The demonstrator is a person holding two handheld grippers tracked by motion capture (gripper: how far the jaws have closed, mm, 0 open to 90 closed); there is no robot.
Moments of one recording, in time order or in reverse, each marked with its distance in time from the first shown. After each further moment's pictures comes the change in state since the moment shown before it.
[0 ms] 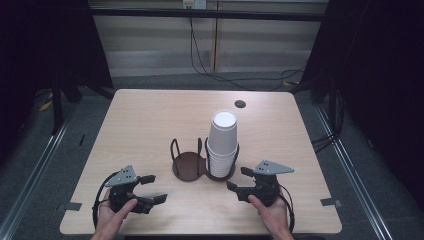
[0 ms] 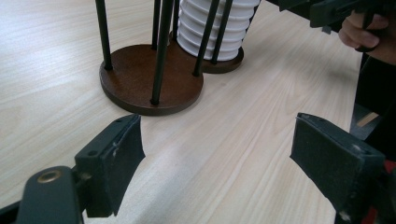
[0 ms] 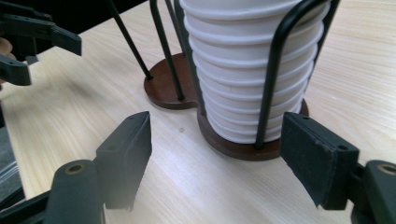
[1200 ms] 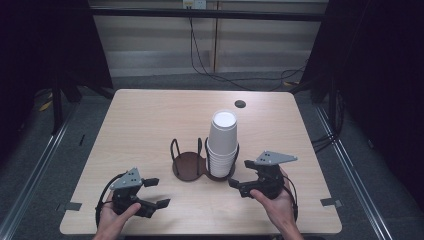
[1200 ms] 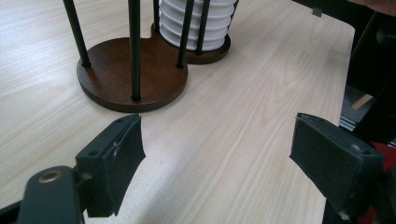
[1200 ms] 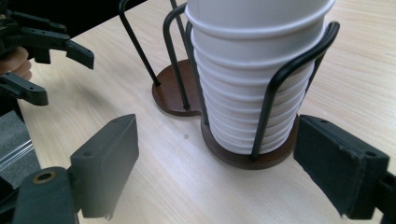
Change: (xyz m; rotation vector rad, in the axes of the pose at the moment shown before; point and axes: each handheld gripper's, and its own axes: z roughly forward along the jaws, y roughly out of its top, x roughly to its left) left arm -0.008 0.000 0.007 0.059 -0.029 0.056; right arm 0.002 0.036 -0.017 0.059 0.028 -0.045
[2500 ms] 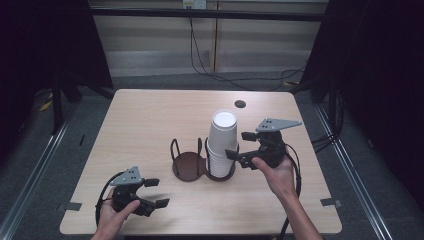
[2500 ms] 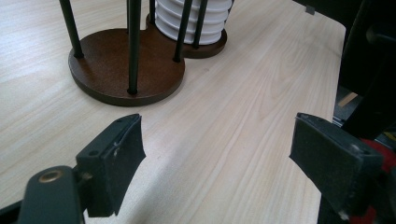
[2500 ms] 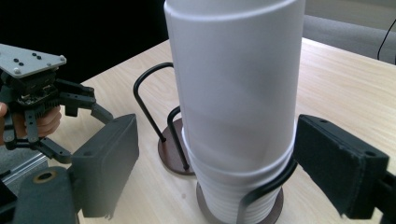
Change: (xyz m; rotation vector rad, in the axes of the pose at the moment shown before) left arm 0.007 0.000 0.002 0.015 -0.047 -0.028; right arm -0.018 0.079 -0.008 -0.057 0.067 -0.041
